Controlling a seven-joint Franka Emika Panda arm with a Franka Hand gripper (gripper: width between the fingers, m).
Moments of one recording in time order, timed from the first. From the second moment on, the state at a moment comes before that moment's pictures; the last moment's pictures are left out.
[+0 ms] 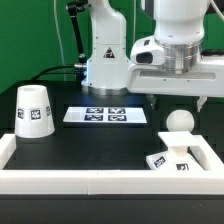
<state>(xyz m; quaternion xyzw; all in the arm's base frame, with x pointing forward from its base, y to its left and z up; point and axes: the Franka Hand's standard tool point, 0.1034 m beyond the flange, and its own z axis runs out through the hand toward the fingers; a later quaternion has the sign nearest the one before) 0.450 0.128 0.064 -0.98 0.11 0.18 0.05</state>
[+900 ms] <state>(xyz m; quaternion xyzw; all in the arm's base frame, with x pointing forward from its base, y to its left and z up) 0.447 0.132 0.049 -0.95 0.09 0.28 0.07</state>
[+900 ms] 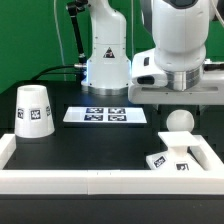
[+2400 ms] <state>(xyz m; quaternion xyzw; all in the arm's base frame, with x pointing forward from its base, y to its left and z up) 0.432 0.141 0.020 -0.94 0.10 0.31 0.06</state>
